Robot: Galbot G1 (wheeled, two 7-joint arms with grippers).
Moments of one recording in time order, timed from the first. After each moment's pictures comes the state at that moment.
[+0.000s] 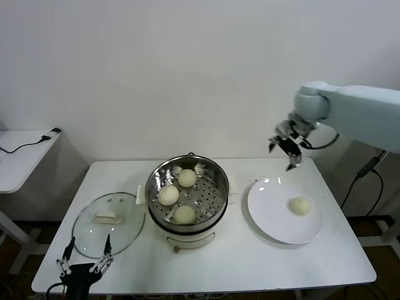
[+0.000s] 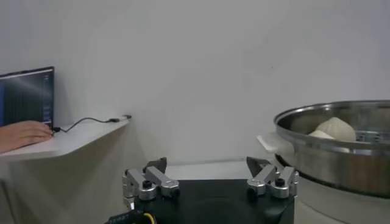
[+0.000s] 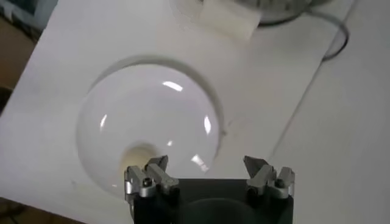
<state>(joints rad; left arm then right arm) 1.94 -1.54 -0.72 -2.23 -0.04 -0.08 -0.06 0.77 0.80 -1.64 1.19 0.29 0.00 -1.08</state>
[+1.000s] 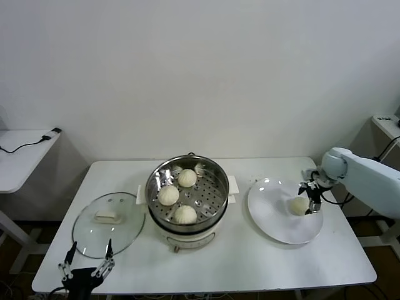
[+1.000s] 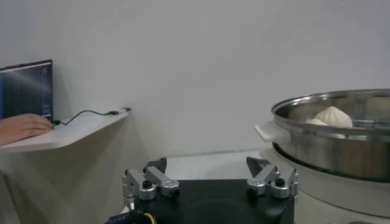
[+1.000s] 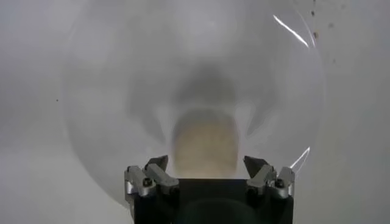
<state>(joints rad) 1.95 -1.55 -0.71 -2.21 -0.02 -0.08 -0.06 0.18 0.77 -1.18 0.88 0.13 -0.08 -1.00</state>
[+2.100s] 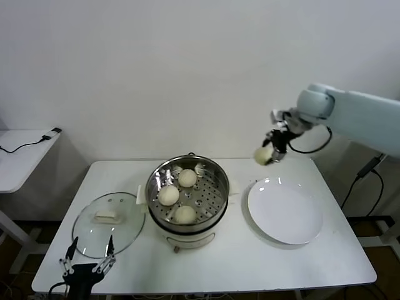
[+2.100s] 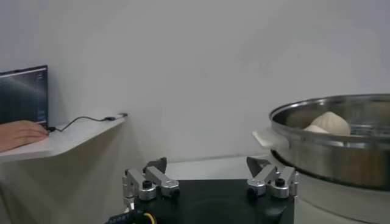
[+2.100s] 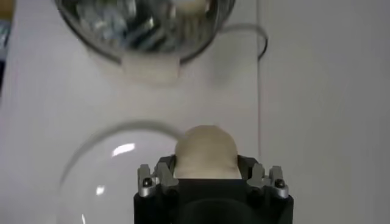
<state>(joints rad) 1.93 -1.54 -0.71 -2.23 -0.02 -0.06 -0.05 0.89 0.90 -1.56 1.35 0.72 -0.38 -0.95</state>
